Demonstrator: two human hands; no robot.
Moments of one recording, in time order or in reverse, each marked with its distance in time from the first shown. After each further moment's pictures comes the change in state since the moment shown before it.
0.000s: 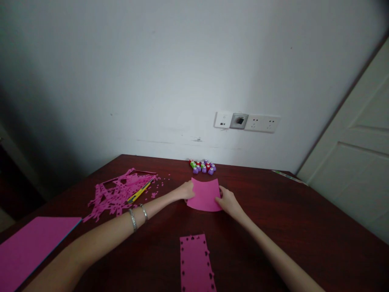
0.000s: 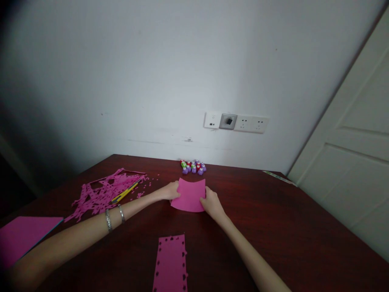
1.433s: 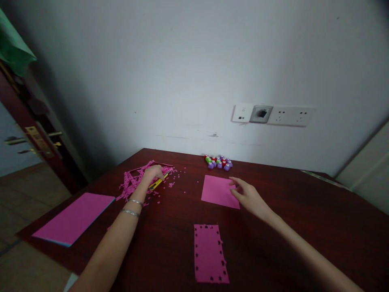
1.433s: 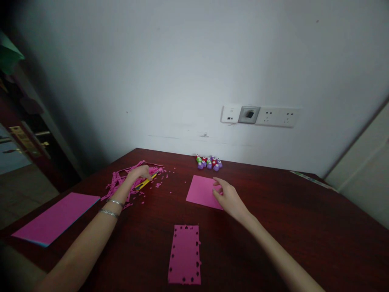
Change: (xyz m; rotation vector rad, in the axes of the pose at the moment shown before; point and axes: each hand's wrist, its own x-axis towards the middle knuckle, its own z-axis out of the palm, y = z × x) left_hand -0.043 -0.040 -0.166 0.748 0.258 -0.446; right_hand -0.020 -0.027 -0.032 0.104 -0.015 -0.207
